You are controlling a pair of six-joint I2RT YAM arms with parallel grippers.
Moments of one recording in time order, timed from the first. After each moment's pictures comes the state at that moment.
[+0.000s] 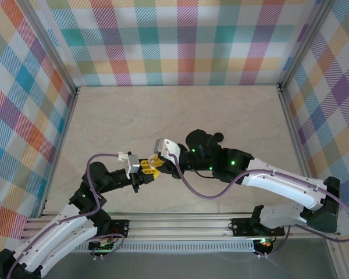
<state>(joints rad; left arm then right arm) -0.65 0.50 0.37 0.17 0.60 -0.09 1.13 1.24 1.19 -0.36 -0.21 -0.21</state>
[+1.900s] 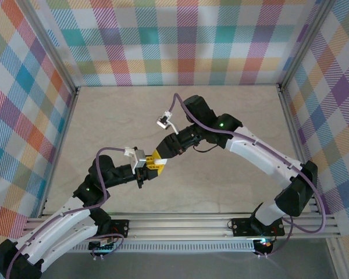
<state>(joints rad) -0.65 0.63 0.42 0.15 0.57 -0.06 0.84 1.52 1.52 -0.71 -0.95 0.36</state>
